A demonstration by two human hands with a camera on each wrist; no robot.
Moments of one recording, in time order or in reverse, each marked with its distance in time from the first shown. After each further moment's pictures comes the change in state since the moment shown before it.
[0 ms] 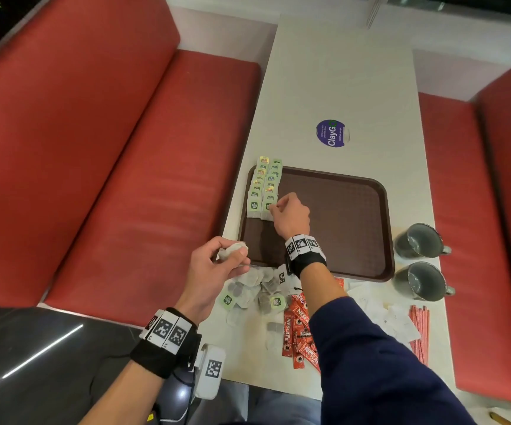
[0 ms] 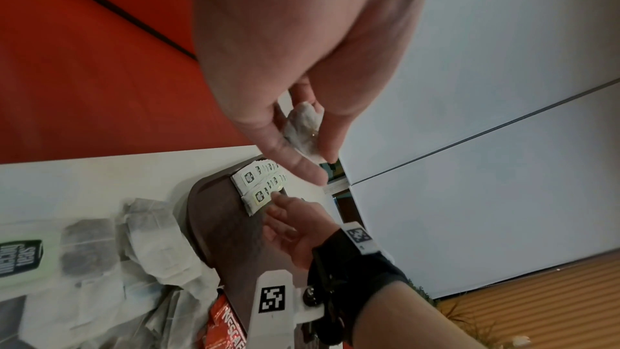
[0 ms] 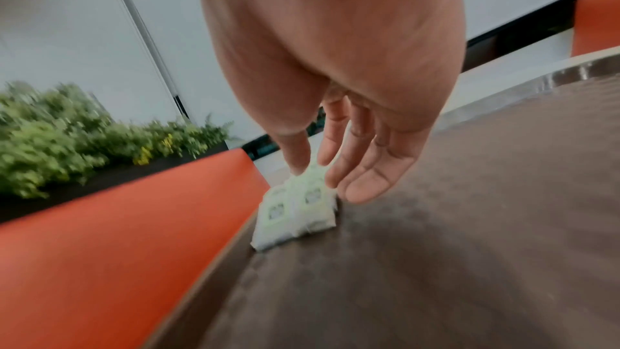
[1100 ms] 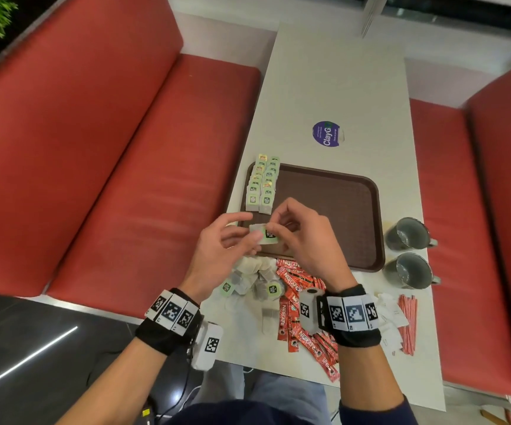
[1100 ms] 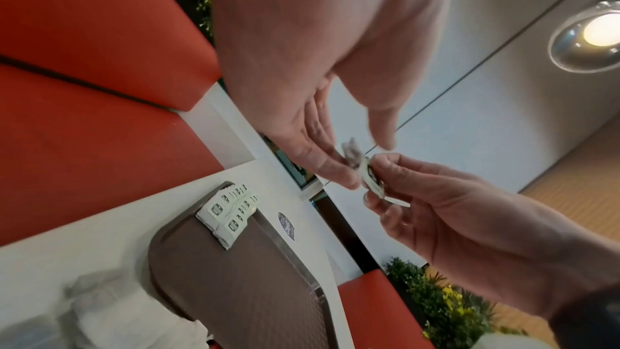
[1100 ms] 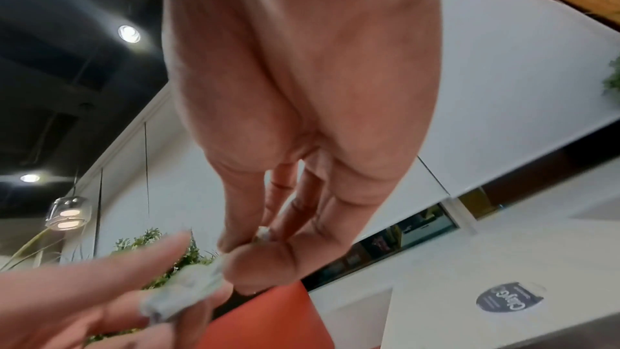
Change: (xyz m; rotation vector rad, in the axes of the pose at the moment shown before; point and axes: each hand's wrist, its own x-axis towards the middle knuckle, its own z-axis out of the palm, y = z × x) left_hand -0.026 0.030 0.015 0.142 -0.115 0.214; right_hand -0.161 -0.035 -0.124 0.206 -0.224 -0.480
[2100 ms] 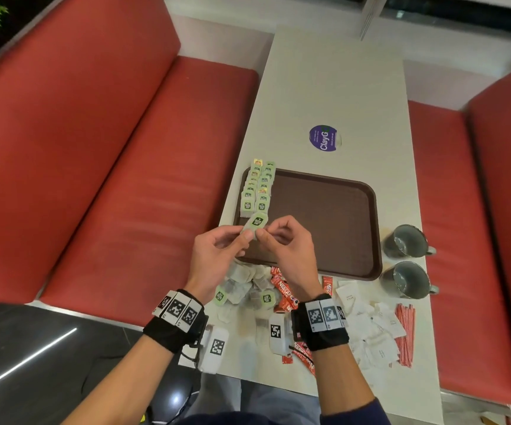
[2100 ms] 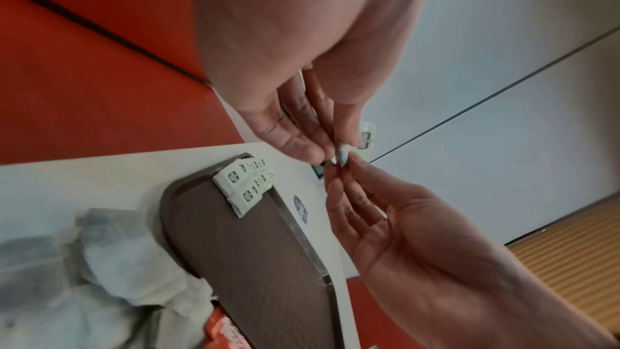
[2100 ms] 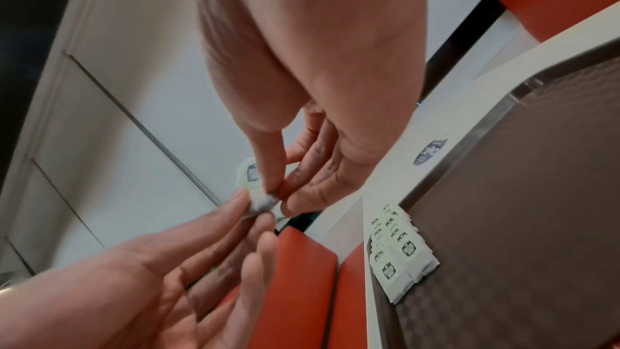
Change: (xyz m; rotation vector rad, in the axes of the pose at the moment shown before) left_hand 0.032 -0.036 0.012 -0.024 0.159 -0.009; right_hand 0.014 0.052 0.040 0.457 0.219 0.179
